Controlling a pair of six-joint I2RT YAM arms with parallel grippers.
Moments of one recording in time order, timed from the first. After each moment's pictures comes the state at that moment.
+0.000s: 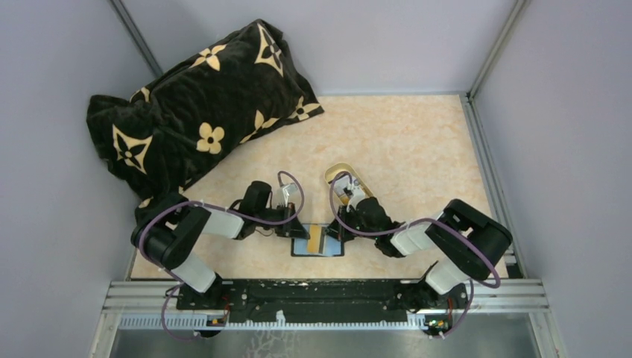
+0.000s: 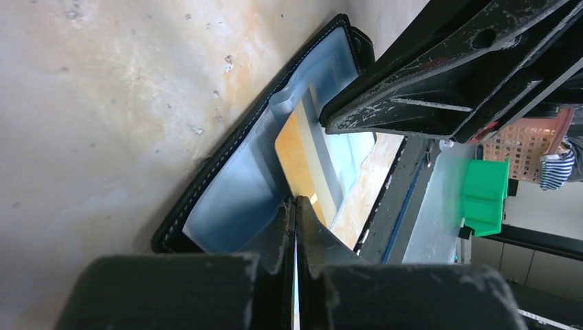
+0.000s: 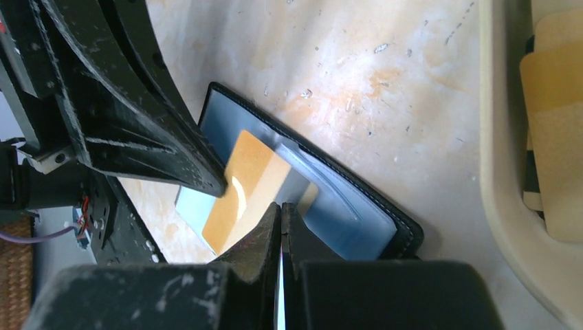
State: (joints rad) left arm -0.55 1.62 0.42 0.49 0.77 -0.55; right arm 0.81 1.52 0.32 0.69 -0.22 0.72
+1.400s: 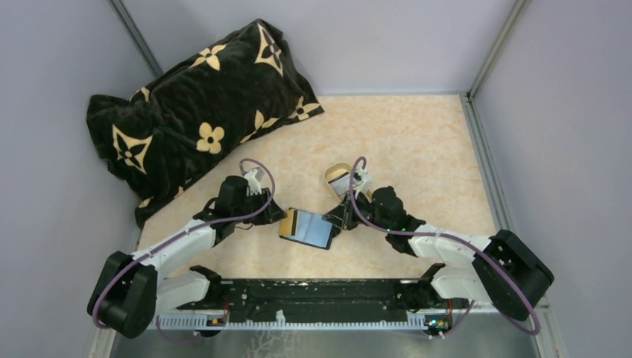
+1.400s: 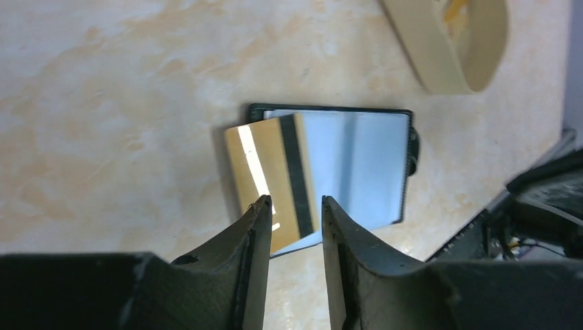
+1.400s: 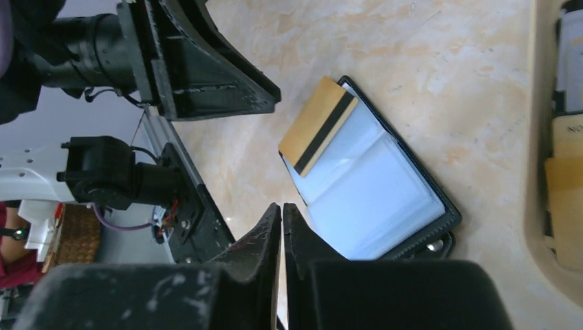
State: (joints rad) left arm -0.45 1.11 0.43 0.03 0.35 -0.56; right arm 0.74 1.15 0.32 0.55 -0.33 0.72
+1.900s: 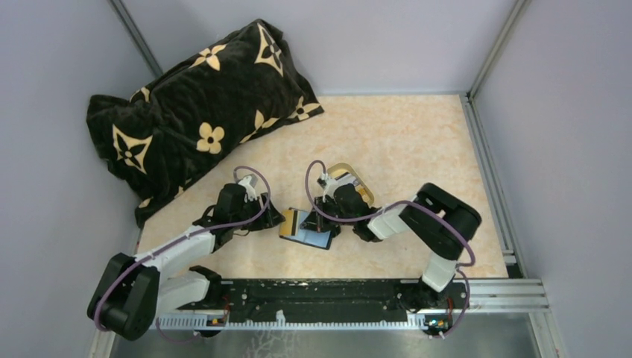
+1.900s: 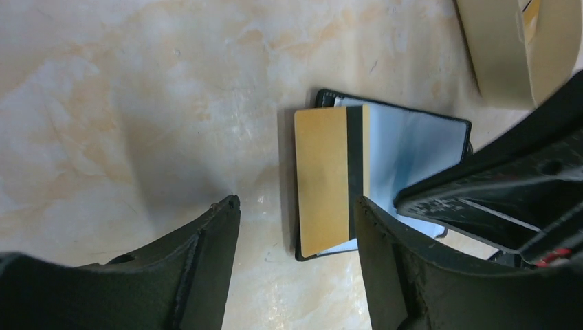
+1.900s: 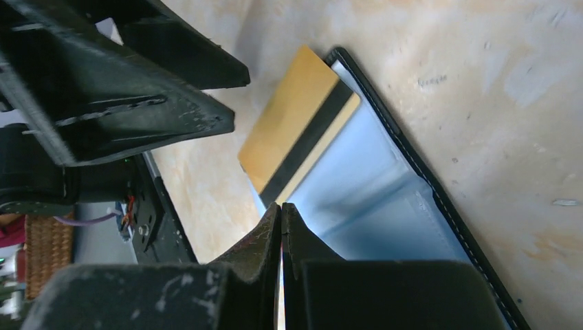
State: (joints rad) left arm -0.43 1.09 0.35 0.03 0.21 -0.59; right arm 0.85 1.69 0.57 0.67 -0.35 0.71
